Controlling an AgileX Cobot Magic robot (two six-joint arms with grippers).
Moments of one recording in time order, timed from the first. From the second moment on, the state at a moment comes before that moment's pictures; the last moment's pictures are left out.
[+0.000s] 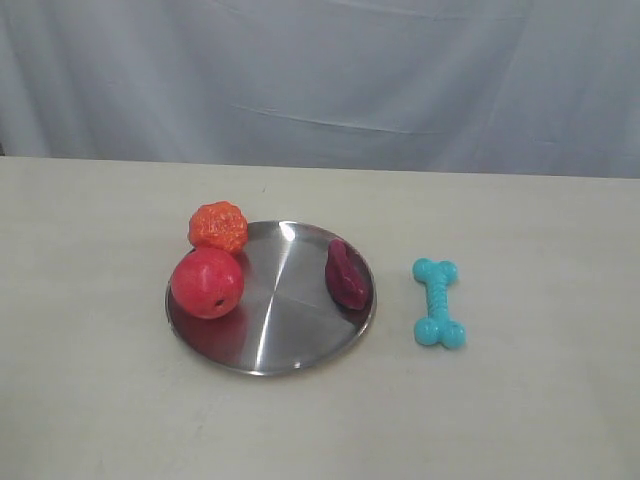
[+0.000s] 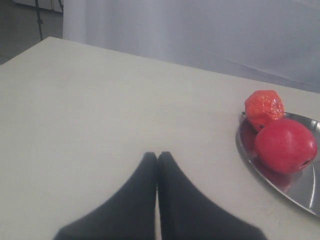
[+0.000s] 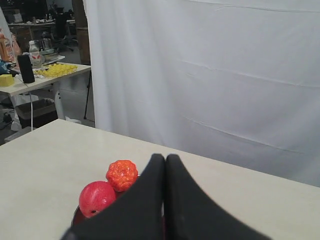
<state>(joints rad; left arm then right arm) 0.07 0.00 0.00 -0.01 0.35 -0.17 0.00 0.41 -0.63 0.16 0.38 -0.07</state>
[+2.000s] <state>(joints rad) 0.07 0.00 0.00 -0.01 0.35 -0.17 -0.32 0.01 0.00 0.09 0.09 -0.07</state>
